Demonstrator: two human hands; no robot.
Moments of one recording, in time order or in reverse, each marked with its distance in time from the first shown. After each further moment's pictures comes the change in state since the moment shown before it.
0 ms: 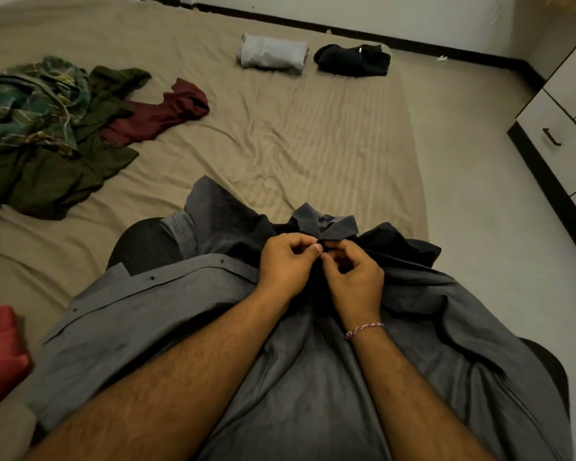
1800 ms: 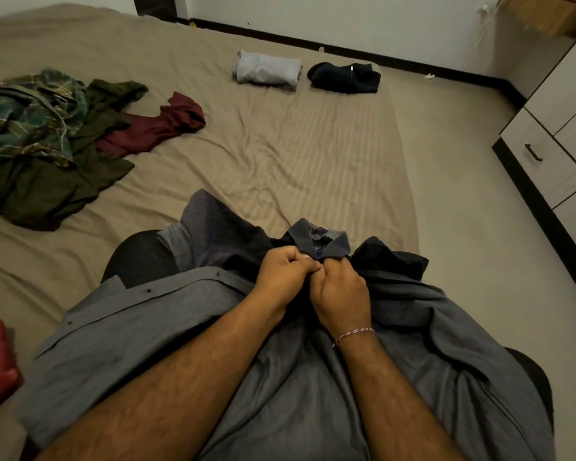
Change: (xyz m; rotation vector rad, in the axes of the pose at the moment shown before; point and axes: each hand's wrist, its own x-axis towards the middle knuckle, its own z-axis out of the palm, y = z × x) left_hand -0.003 0.013 -0.001 -0.262 -0.154 -0.261; right_hand 0.004 0.006 0.010 -0.532 -0.059 -0.206
